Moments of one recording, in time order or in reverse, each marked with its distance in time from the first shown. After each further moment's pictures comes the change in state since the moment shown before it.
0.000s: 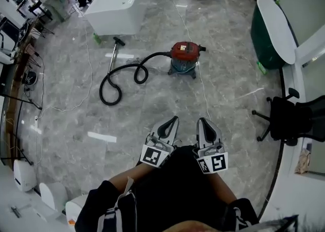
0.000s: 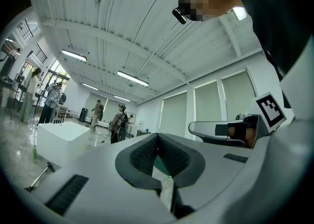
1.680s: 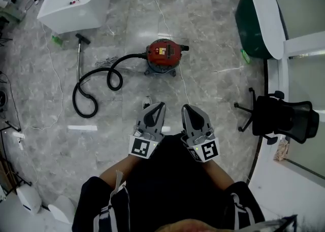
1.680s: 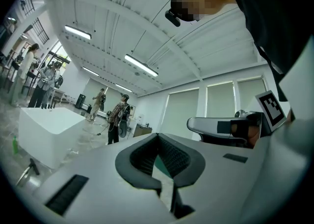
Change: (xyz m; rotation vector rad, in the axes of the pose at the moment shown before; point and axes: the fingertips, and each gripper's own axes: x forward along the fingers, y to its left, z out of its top) left arm 0.283 0.255 -0.007 -0.095 0.088 -0.054; right arm 0.352 -0.139 -0.018 -0.032 0.101 0.013
